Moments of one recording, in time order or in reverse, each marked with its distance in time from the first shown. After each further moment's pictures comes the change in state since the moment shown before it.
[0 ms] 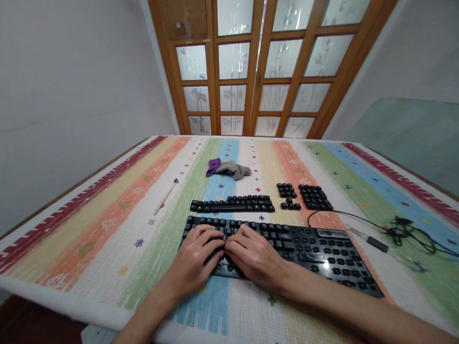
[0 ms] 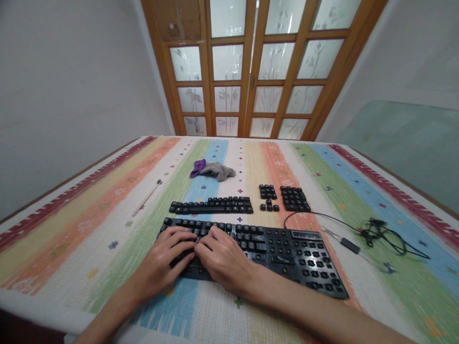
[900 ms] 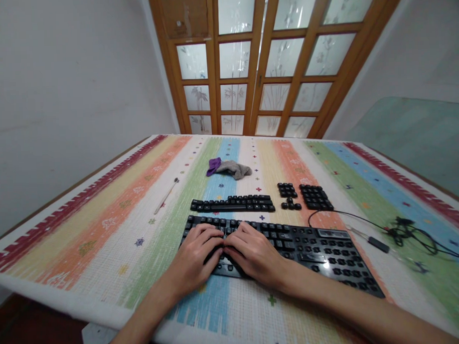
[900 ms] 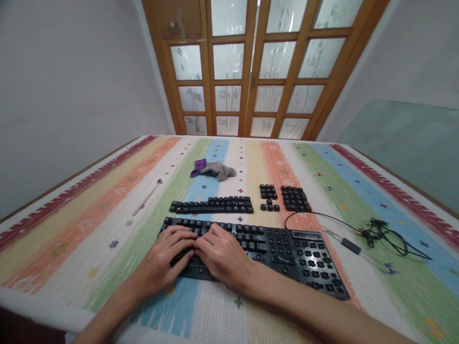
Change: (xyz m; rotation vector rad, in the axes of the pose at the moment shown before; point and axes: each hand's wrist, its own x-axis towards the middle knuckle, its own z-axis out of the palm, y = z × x) left_hand 0.001 0.001 -0.001 0.001 0.004 -0.007; right_hand 0.005 0.002 -0.001 0.096 0.011 0.078
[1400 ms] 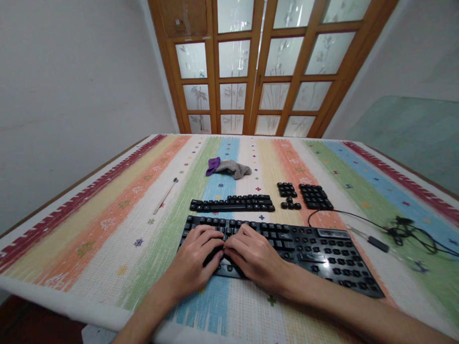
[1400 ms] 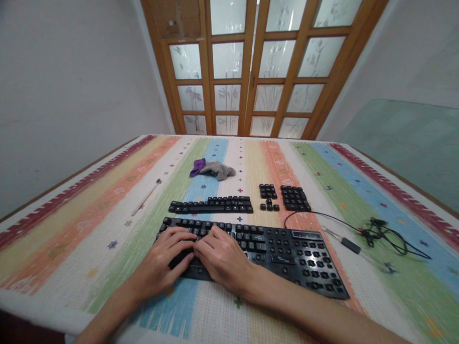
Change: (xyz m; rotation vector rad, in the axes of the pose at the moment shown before) left_hand -0.002 0.001 0.000 -0.021 -0.032 -0.011; right_hand -0.002 -0.004 -0.001 -0.016 0.039 -0.014
